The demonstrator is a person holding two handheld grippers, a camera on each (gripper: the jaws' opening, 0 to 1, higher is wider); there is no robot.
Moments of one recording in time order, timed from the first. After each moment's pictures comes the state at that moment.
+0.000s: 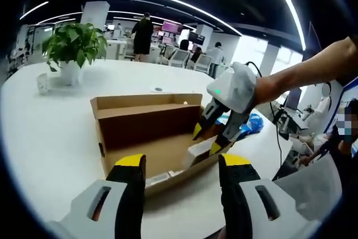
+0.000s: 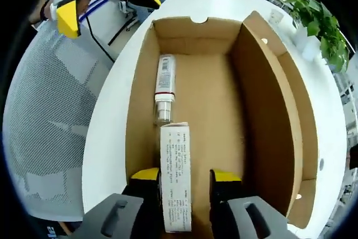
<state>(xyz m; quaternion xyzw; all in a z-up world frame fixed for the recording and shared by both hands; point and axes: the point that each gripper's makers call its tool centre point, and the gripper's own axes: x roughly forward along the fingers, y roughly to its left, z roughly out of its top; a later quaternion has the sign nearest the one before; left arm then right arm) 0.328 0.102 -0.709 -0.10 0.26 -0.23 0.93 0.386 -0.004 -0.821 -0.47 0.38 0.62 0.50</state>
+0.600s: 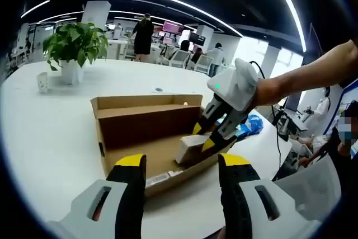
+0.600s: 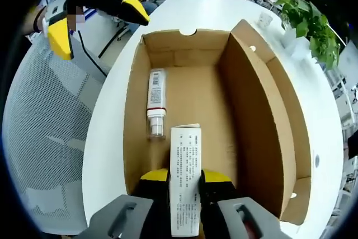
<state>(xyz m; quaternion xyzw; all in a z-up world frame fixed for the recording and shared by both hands) 0.328 0.100 -0.709 -0.10 0.26 -0.24 0.93 0.400 0.009 -0.803 -0.42 0.37 0.60 0.56</state>
